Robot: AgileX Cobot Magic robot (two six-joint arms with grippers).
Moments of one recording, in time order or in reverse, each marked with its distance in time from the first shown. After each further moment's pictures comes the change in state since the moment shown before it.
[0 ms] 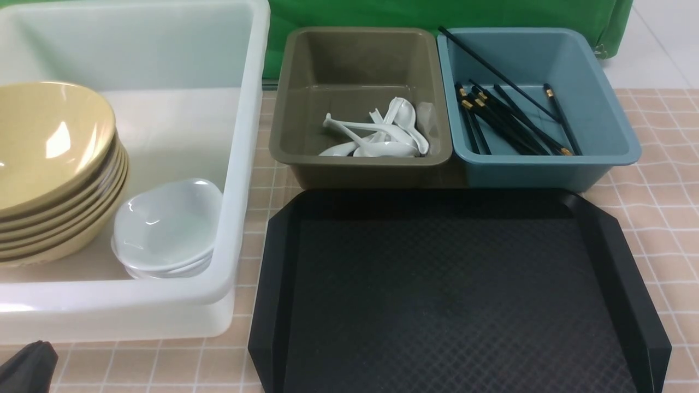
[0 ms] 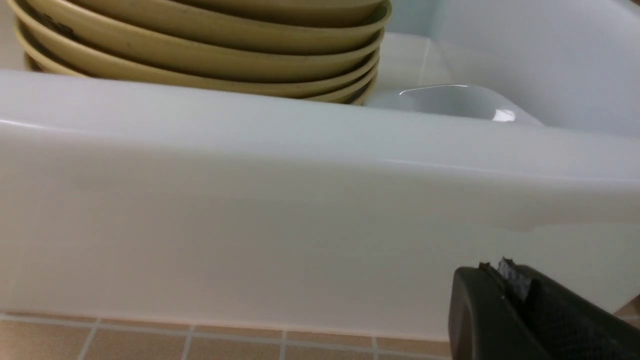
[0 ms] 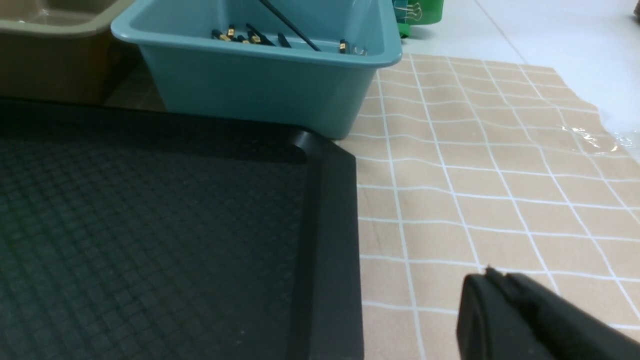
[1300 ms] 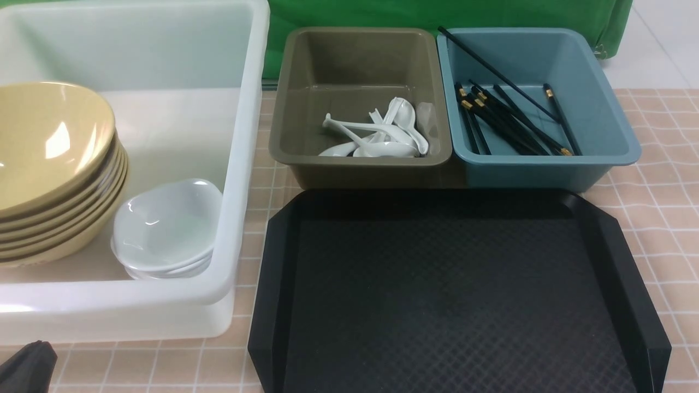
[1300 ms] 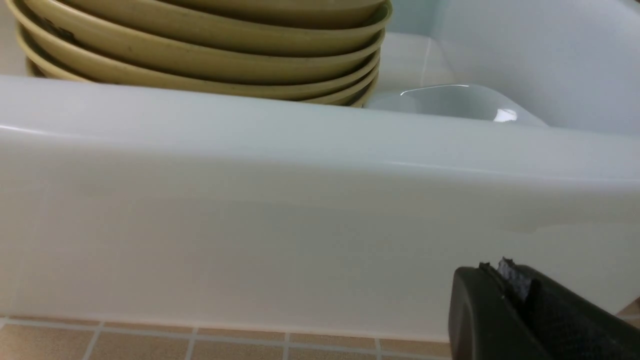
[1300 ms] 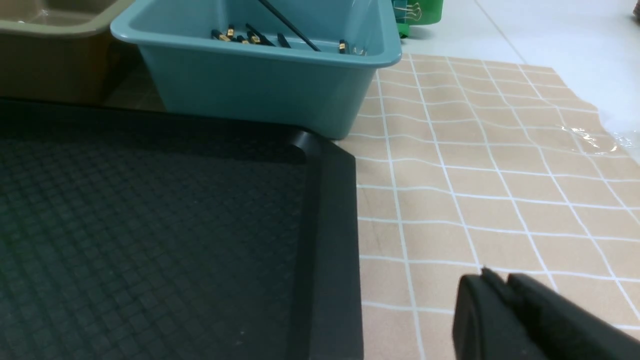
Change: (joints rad) right arm 0.000 0.000 0.000 0.000 0.000 0.000; left arm 0.000 0.000 0.000 0.006 0.000 0.000
